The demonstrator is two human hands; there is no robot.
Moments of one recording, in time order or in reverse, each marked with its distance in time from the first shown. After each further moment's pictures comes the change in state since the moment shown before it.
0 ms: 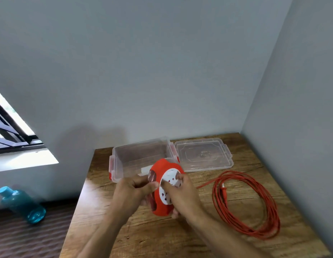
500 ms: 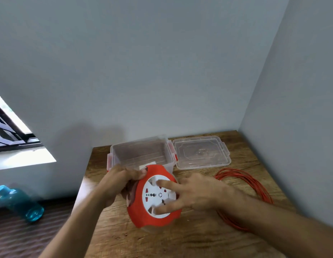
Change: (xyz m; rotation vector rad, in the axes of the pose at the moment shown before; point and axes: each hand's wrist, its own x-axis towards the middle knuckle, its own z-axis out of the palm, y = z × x) left_hand 0.030 0.014 -0.039 0.074 -0.194 -0.181; right_hand 0.018 -0.026 -0.073 -1.498 -0.550 -1.307
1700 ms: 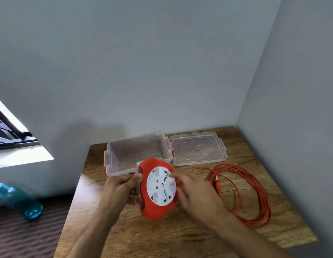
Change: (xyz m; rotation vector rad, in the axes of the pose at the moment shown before) left_hand -0.036 -0.012 0.044 -0.149 0.288 0.096; right_hand -0.014 -0.049 0.020 0.570 0.340 0.835
